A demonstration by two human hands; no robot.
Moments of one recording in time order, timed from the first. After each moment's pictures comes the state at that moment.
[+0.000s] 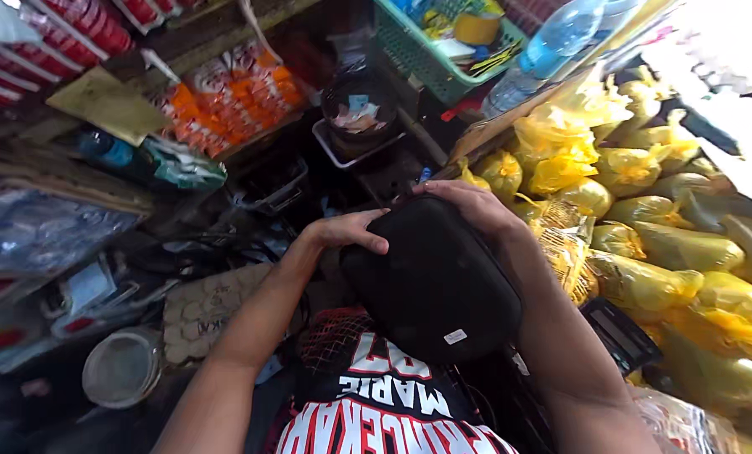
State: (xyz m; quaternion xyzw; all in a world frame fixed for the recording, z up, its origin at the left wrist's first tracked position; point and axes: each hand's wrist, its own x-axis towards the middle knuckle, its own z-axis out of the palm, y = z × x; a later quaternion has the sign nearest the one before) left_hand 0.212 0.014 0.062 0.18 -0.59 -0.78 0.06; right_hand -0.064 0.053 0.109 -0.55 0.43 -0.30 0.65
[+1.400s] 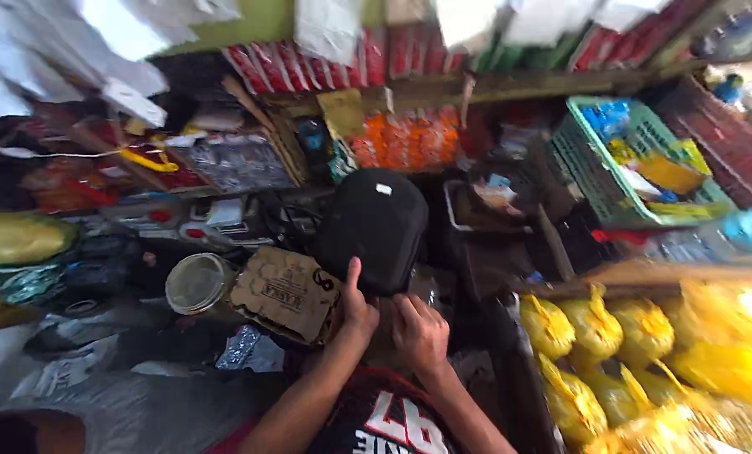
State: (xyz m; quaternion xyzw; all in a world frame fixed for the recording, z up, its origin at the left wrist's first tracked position) left_hand 0.317 0.153 0.020 0.42 0.02 -0.47 0.78; right_hand 0.182 0.164 0.014 -0.83 0.44 -0.34 0.08
